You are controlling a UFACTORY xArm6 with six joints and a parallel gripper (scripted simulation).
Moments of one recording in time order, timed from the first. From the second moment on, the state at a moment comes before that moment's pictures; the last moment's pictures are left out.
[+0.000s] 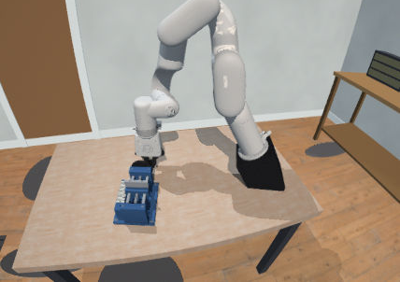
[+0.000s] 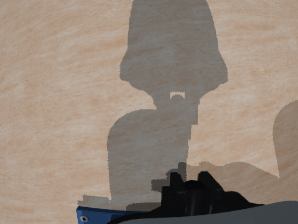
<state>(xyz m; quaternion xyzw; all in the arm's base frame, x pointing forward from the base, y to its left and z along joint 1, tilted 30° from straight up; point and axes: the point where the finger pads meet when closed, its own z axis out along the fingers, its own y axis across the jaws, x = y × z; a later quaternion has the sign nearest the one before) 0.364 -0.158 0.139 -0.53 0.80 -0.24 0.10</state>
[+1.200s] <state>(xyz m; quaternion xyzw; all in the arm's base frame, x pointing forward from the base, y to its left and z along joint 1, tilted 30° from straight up) 0.387 -0.170 0.126 -0.53 0.80 -0.24 0.10</state>
